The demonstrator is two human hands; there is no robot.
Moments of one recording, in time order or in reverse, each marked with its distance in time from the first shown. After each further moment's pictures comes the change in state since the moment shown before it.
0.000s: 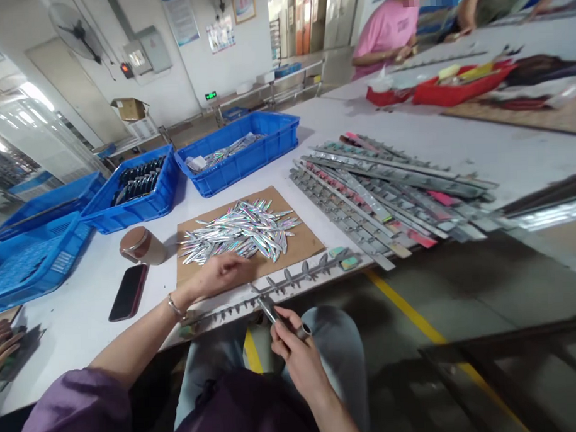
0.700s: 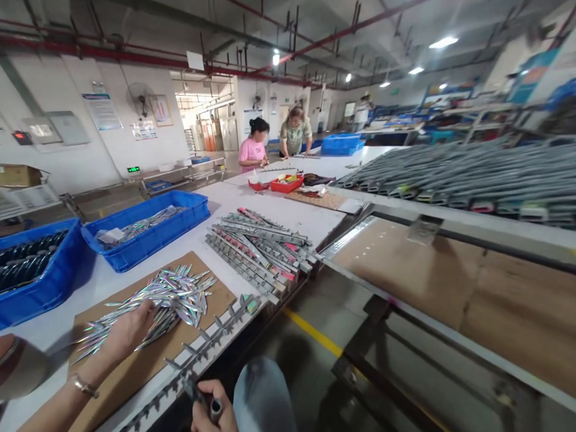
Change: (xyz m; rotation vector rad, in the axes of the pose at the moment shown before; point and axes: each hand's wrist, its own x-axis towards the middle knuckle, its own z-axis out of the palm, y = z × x) left_hand 0.056 -0.031 -0.029 0.430 0.091 -0.282; right_hand 0.029 0.040 0.005 -0.357 0.133 -0.284
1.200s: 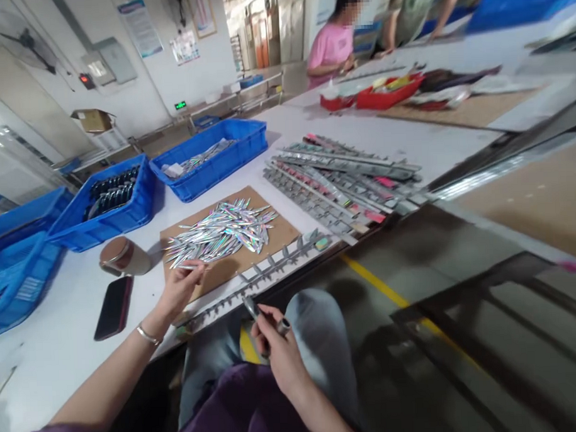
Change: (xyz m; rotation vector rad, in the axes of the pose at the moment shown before) left_hand -0.107 0.002 0.008 -1.252 0.117 -0.188; right_hand -0.043 -0.044 0.010 0.343 -0.011 0.195
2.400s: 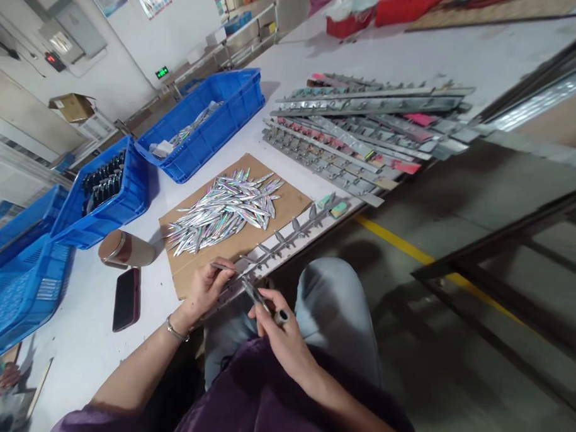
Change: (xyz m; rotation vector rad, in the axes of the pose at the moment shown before) left_hand -0.019 -0.013 0.027 0.511 -0.298 0.300; right_hand -0.007 0.023 0.006 -0.427 -0.058 -0.158
